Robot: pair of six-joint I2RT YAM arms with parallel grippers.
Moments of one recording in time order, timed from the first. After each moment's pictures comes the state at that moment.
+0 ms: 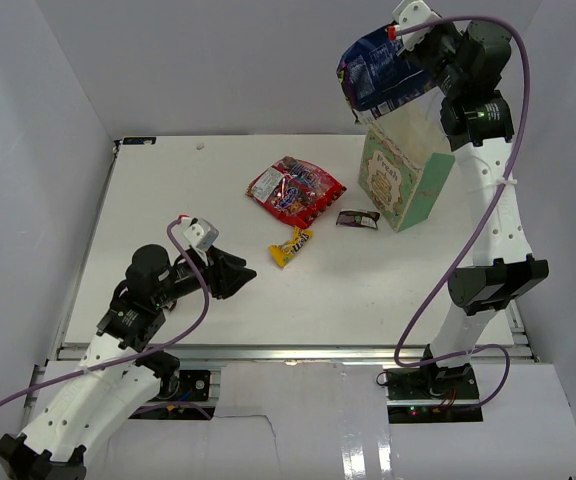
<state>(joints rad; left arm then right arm) -0.48 0.60 0.62 -0.19 0.52 -0.22 0.19 1.79 2.30 -0.33 -0.23 -0.87</state>
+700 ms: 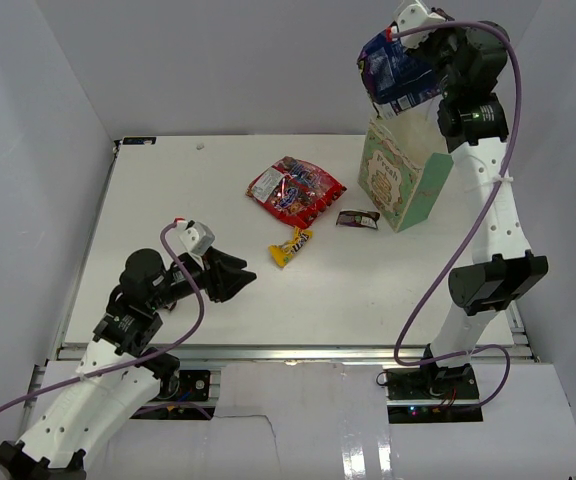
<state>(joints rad) -0.48 0.56 0.61 -0.16 0.57 -0.23 0.18 1.79 2.23 -0.19 -0.06 -1.02</state>
